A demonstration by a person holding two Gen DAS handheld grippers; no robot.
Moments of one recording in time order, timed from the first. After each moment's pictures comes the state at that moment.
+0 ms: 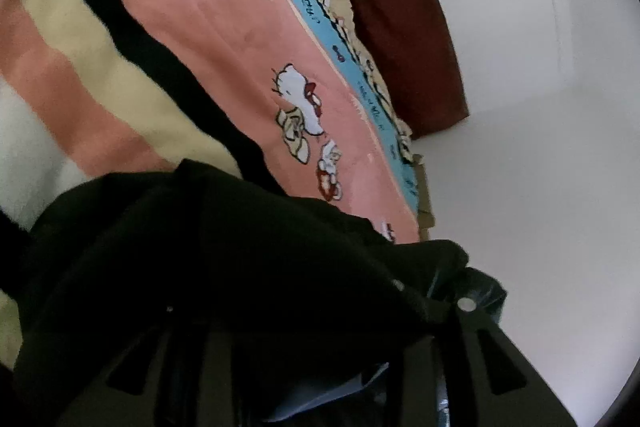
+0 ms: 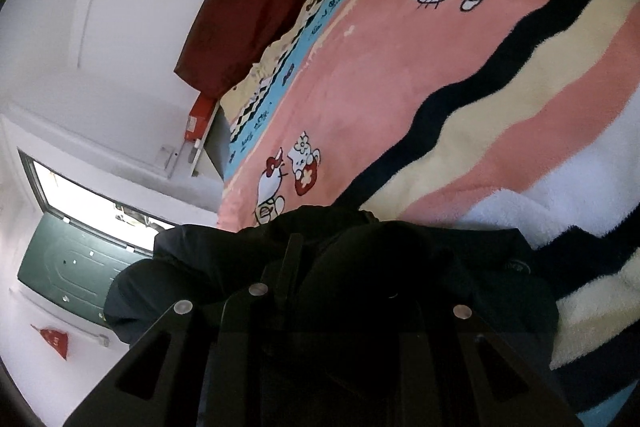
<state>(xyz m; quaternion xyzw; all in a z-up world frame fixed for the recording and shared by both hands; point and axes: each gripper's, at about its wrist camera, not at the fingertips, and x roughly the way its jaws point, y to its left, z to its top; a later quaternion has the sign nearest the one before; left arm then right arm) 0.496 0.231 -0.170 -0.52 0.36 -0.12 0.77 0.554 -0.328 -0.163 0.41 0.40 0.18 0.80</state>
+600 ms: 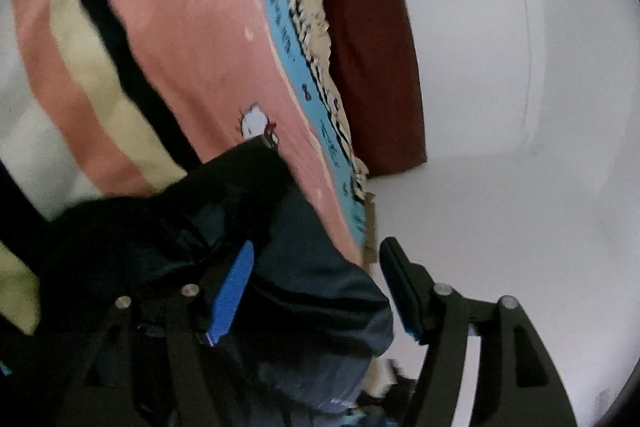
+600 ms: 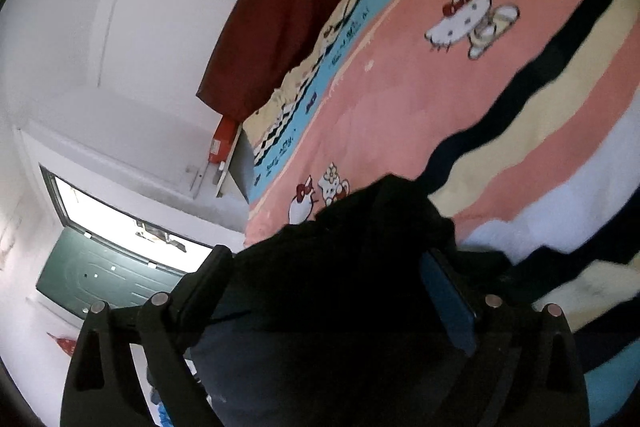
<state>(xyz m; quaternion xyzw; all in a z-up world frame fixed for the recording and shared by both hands) 0.448 0.269 -0.097 -0.57 0.28 -0.12 0.76 0.530 -0.360 -0.102 0.43 0.36 0.19 0.81</state>
